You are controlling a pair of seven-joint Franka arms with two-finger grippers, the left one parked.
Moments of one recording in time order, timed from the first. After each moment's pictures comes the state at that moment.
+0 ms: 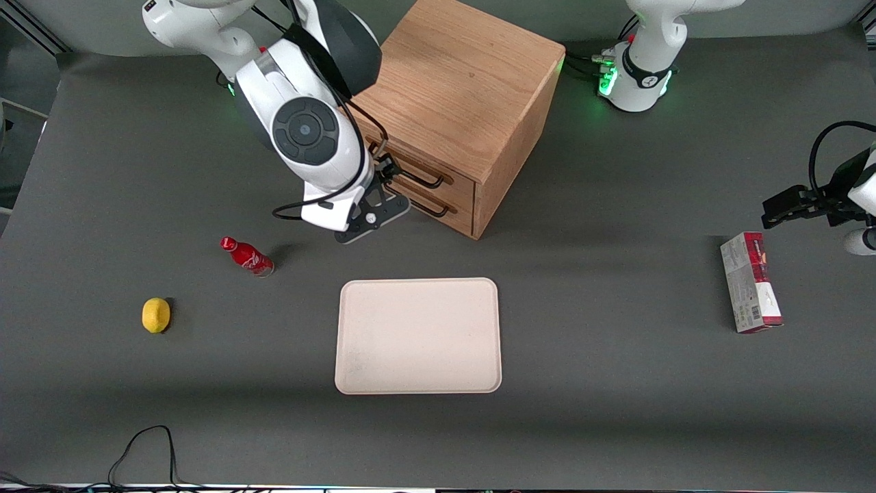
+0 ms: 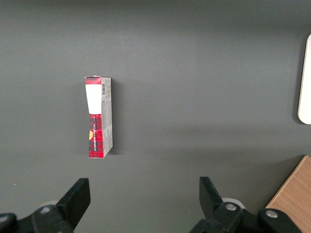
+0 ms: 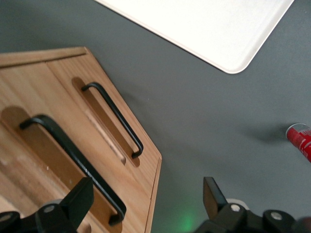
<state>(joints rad) 0.66 0.39 -0.06 -1.36 0.16 1.48 0.11</state>
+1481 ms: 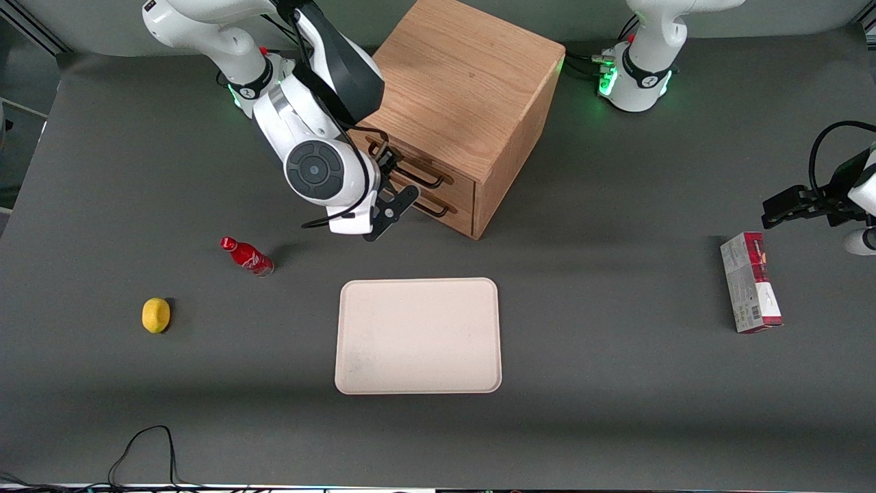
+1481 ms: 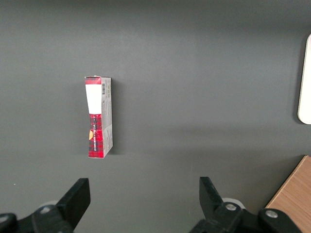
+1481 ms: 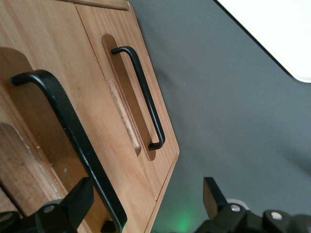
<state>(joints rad) 0.66 0.40 -0.06 -1.51 0.29 1.54 -0.17</state>
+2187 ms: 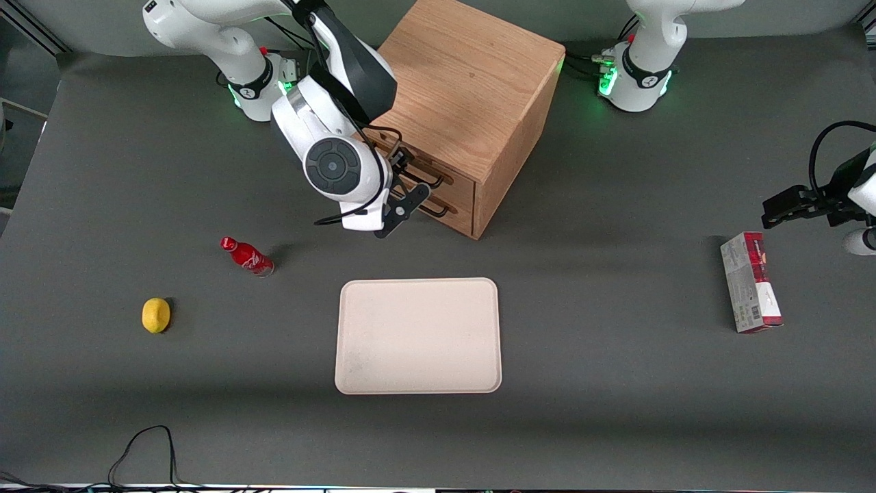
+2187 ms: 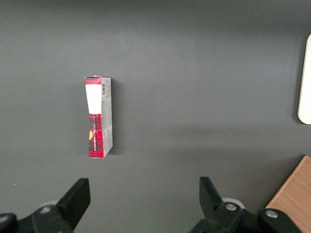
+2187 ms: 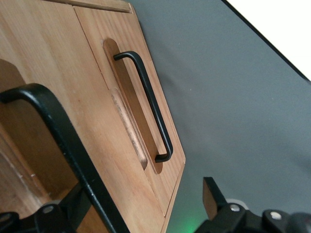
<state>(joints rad) 0.69 0.40 -0.06 -1.56 0.29 1.61 -0.14</state>
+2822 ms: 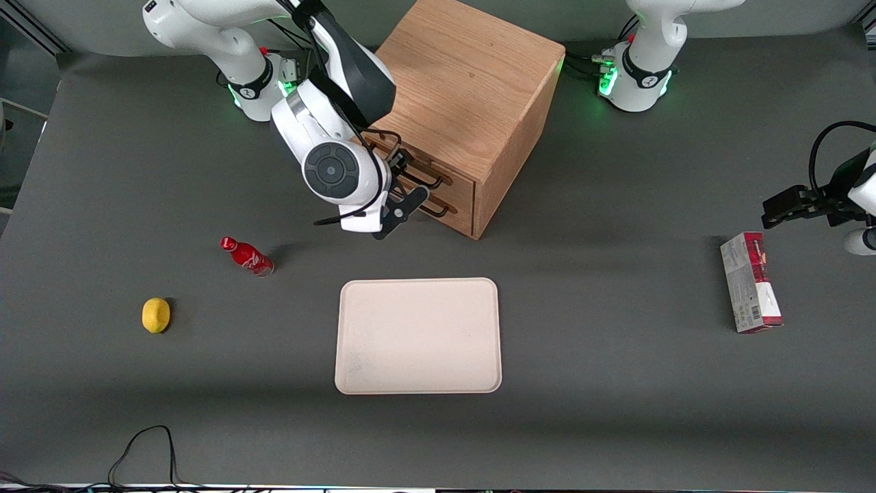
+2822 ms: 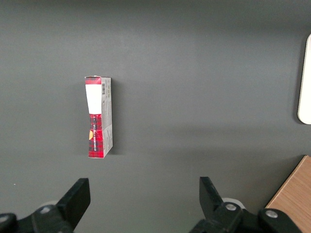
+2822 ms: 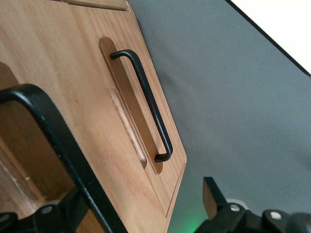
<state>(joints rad) 0.69 0.40 -0.06 -1.57 0.31 1.61 -0.13</state>
